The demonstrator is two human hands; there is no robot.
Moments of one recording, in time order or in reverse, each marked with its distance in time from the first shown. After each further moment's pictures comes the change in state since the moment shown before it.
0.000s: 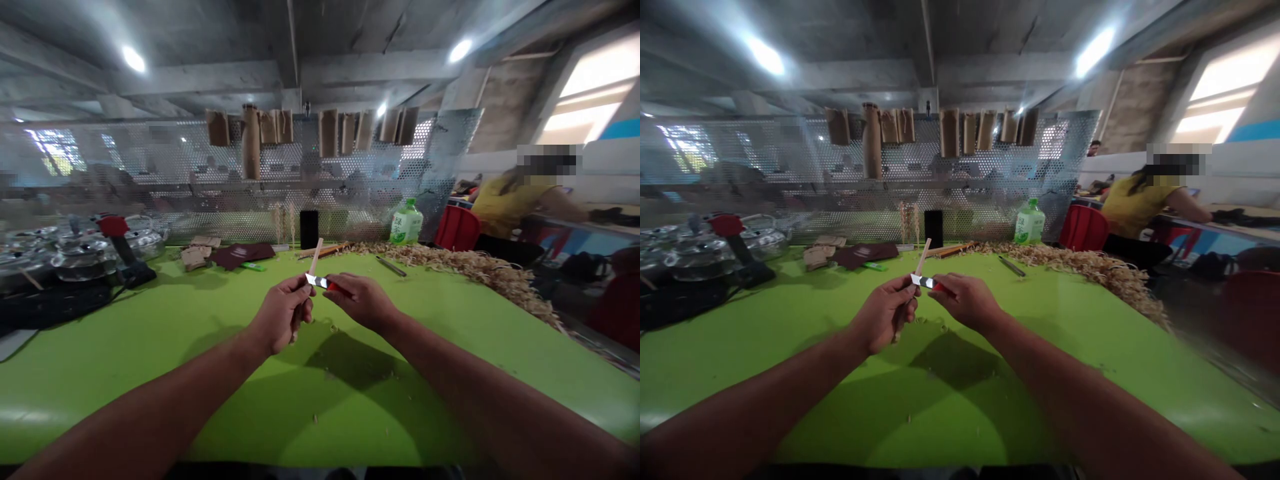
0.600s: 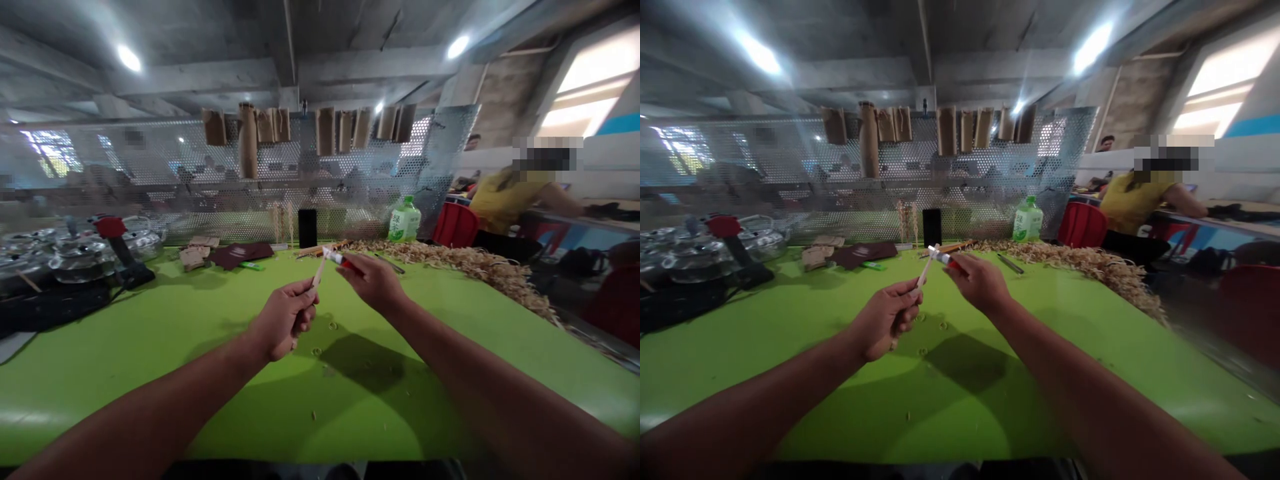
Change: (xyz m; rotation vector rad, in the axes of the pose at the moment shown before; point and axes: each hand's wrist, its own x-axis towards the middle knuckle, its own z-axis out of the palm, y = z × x) left_hand -0.017 0.006 0.014 0.000 -0.033 -0.129; right_hand 0.011 0.025 -0.022 -0.146 0.246 0.118
